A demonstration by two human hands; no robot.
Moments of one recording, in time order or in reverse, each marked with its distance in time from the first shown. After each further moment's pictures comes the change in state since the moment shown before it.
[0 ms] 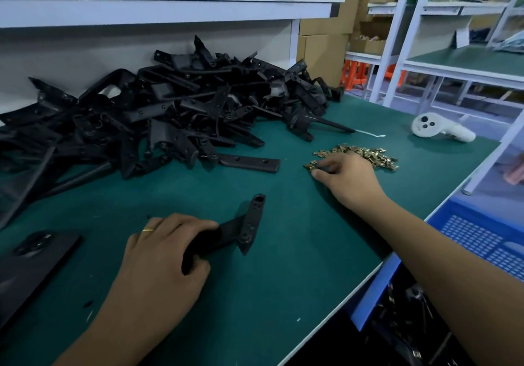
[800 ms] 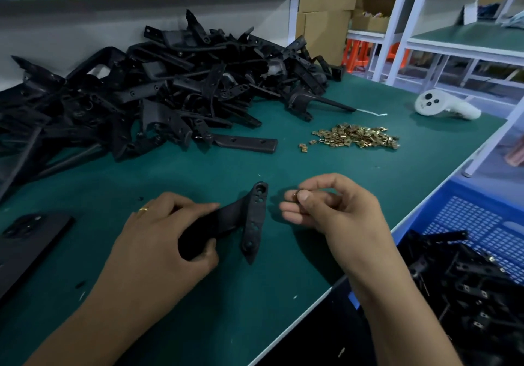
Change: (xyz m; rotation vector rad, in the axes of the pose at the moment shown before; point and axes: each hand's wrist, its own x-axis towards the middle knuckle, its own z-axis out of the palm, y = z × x) left_hand -0.005 0.014 -0.006 -0.015 0.028 0.053; right_hand -0.139 -0.061 0.003 1.171 -0.077 0.219
